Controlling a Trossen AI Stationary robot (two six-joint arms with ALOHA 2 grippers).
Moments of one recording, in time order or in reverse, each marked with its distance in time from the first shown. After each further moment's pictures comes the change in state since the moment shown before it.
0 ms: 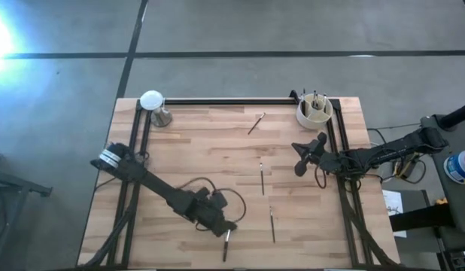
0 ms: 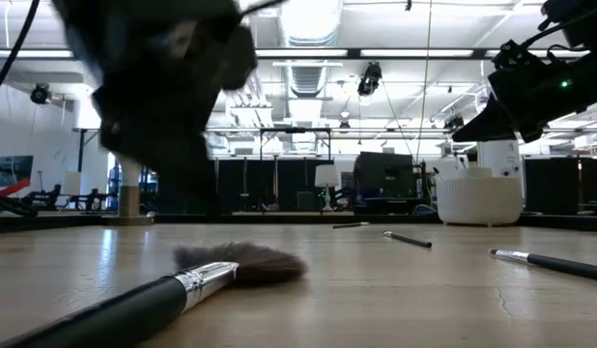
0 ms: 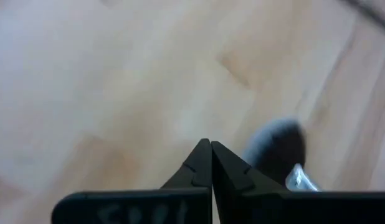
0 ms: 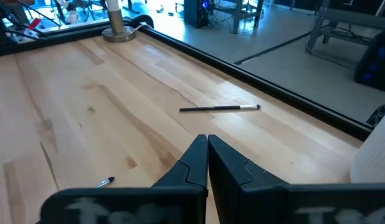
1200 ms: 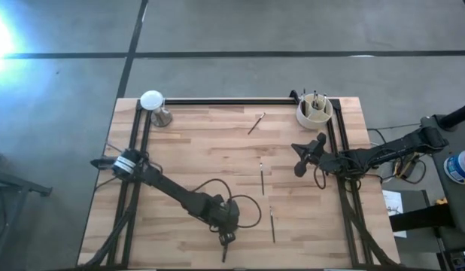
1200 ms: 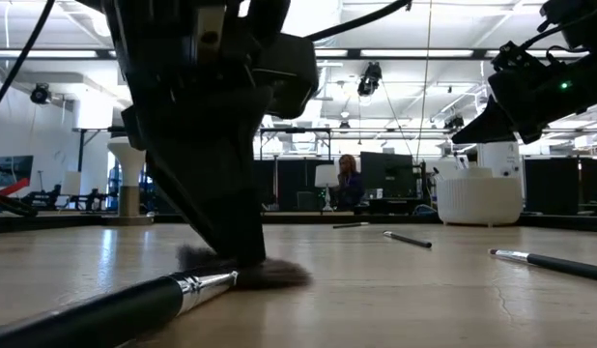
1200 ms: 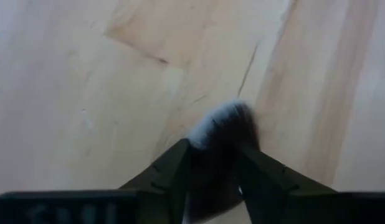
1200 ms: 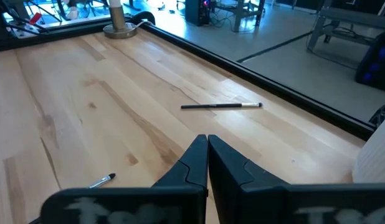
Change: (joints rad) left arm 0.039 0.198 0.163 0.014 0.269 0.186; right arm 0.003 0.018 0.000 0.006 -0.003 0.000
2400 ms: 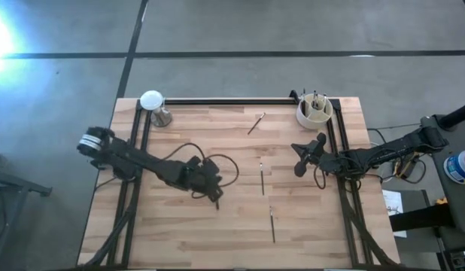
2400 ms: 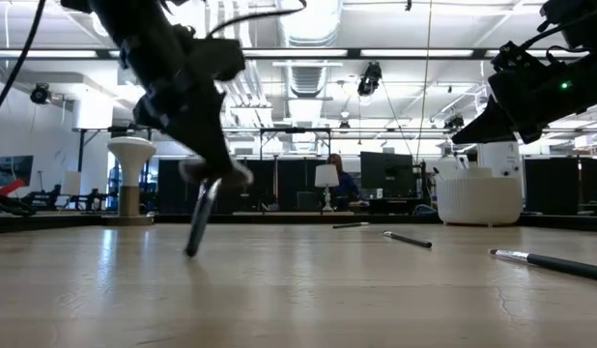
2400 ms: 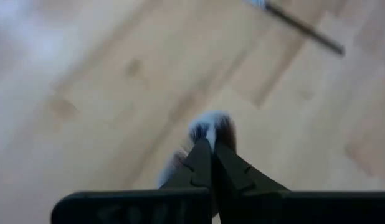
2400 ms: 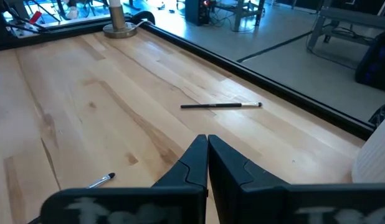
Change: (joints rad) left arm 0.179 -0.466 -0.340 -0.075 -0.416 0.013; right arm 0.000 0.000 0.000 -0.001 0.000 0.000
